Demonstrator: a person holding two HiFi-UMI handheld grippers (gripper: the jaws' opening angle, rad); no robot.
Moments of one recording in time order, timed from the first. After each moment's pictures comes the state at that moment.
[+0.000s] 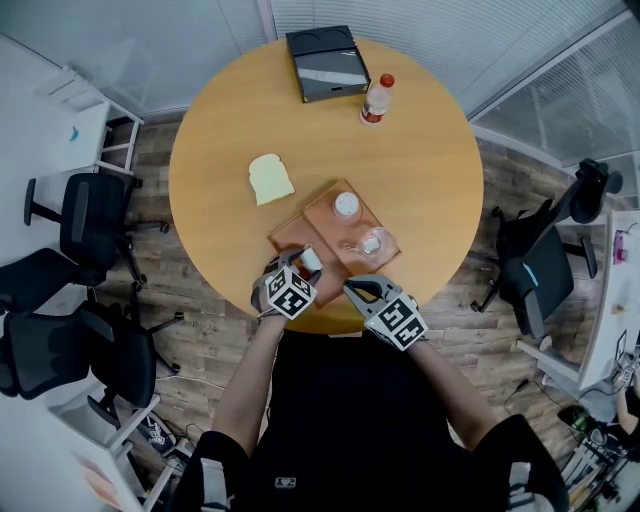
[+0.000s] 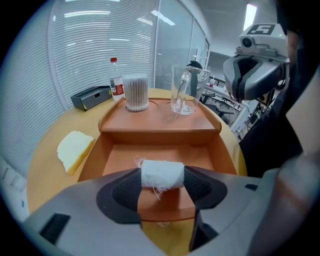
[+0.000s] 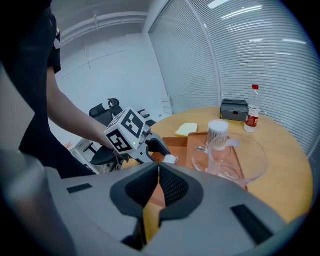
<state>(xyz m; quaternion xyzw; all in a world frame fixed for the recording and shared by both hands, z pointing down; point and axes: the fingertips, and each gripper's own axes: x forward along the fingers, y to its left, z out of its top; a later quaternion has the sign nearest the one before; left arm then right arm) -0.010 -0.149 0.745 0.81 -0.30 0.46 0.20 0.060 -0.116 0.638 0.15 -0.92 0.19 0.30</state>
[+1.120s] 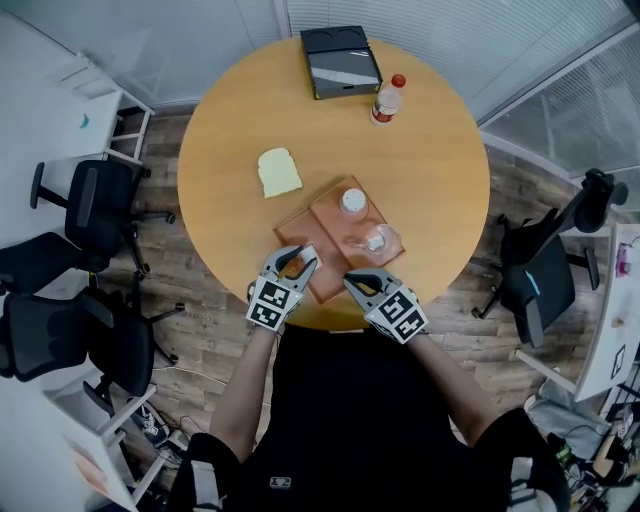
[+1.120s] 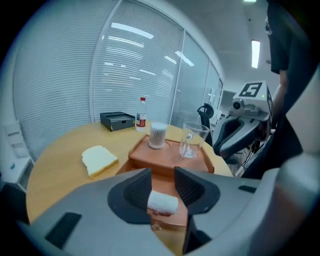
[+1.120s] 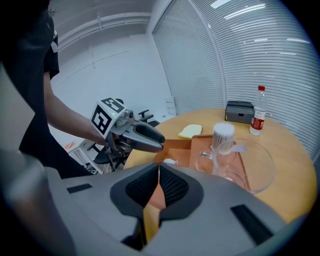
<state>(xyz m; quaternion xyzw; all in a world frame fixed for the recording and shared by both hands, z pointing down) -0.029 -0.159 0.663 0.84 -0.42 0.26 0.22 0.052 -0.120 0.636 0.13 -0.93 0.19 0.29</state>
